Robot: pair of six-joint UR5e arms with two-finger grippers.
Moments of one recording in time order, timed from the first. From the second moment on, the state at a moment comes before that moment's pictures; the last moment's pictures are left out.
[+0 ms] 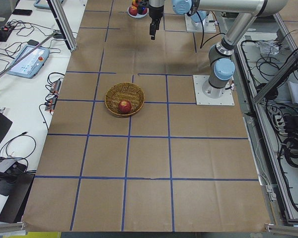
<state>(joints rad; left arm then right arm) -1.61 -1.40 -1.74 -1.58 1.59 0.23 1.14 -1.27 1.76 -2.05 -1.58 -0.72</state>
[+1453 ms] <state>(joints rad) -1.61 -1.40 -1.74 -1.58 1.59 0.23 1.56 -1.54 1.56 -1.50 -1.57 -0.14</state>
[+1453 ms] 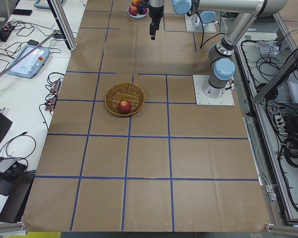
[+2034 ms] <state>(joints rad) -1.61 -1.40 -1.74 -1.58 1.59 0.22 1.58 -1.56 1.57 -1.50 -1.57 -0.11</state>
